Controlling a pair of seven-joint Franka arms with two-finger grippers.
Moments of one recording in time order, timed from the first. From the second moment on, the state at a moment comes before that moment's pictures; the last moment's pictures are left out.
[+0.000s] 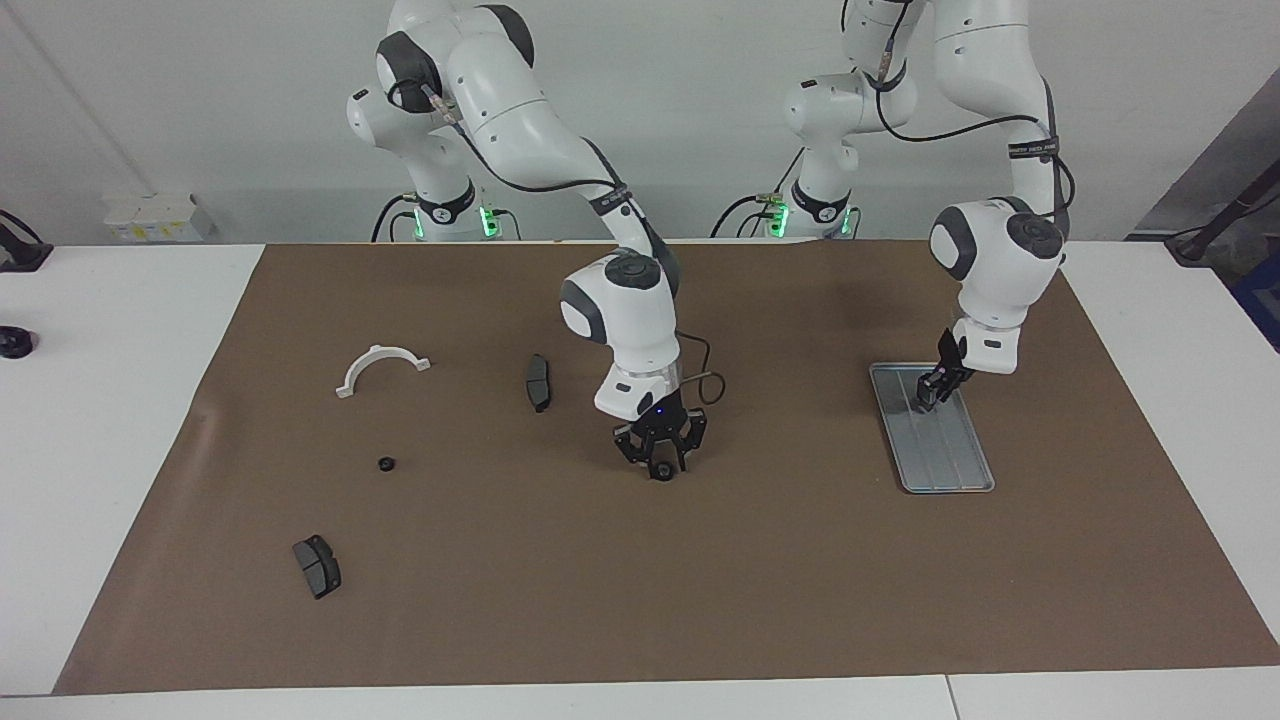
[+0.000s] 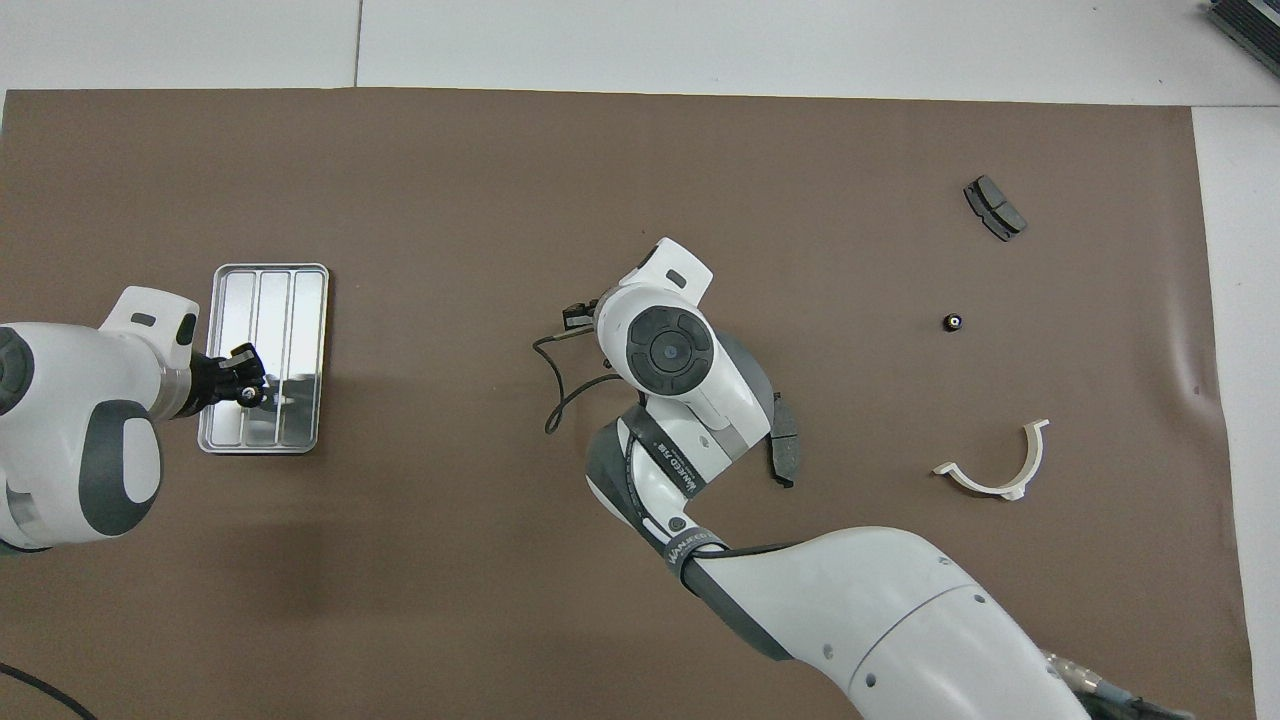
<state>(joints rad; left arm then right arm) 0.06 0.11 0.00 -2.31 -0.01 2.52 -0.39 0.60 0.64 -0.02 -1.63 -0.12 2.63 0.53</state>
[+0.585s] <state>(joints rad) 0.06 0.11 0.00 -2.31 -0.01 2.52 -0.39 0.60 0.64 -0.03 -1.63 -0.12 2.63 0.53</state>
